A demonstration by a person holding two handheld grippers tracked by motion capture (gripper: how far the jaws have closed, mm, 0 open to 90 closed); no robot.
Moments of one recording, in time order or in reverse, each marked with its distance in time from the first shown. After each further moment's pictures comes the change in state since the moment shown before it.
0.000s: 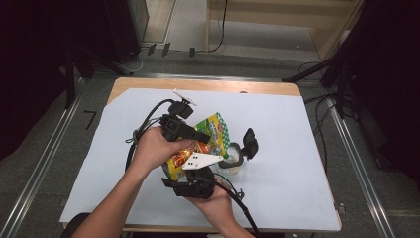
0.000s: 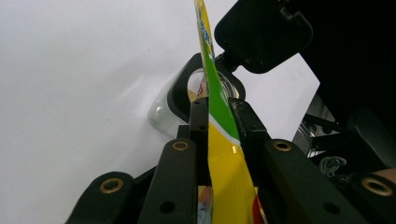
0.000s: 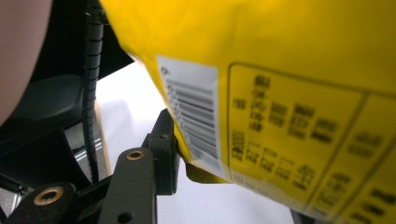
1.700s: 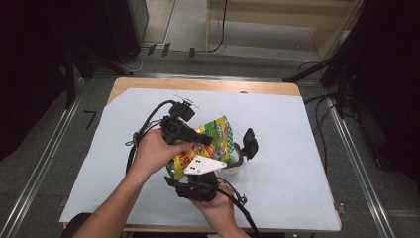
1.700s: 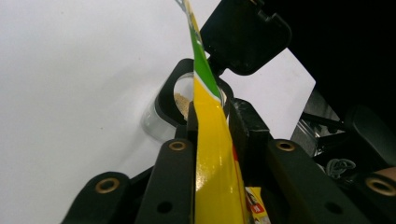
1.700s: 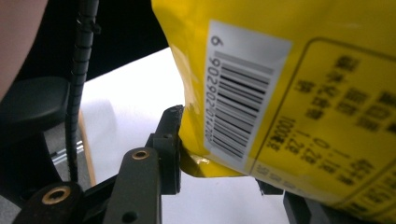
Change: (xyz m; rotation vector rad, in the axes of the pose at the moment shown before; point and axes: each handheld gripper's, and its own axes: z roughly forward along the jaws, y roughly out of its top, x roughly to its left) left arm -0.014 -0.003 -0.006 -0.040 0.001 0.059; right arm 0.010 -0.001 -0.011 -0.048 -0.086 -0.058
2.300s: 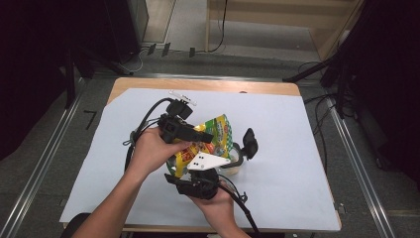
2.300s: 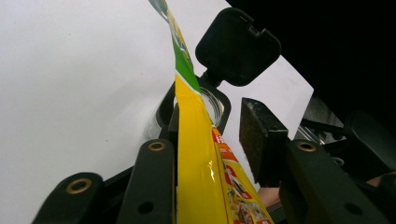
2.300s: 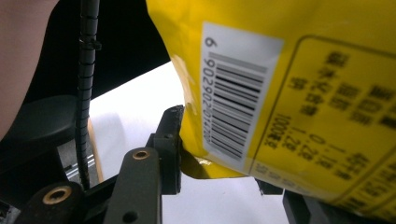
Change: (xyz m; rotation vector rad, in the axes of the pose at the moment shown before) left arm -0.002 0.001 -0.008 -0.044 0.007 0.032; right arm -0.006 0.003 -0.002 -0.033 0.031 0.058
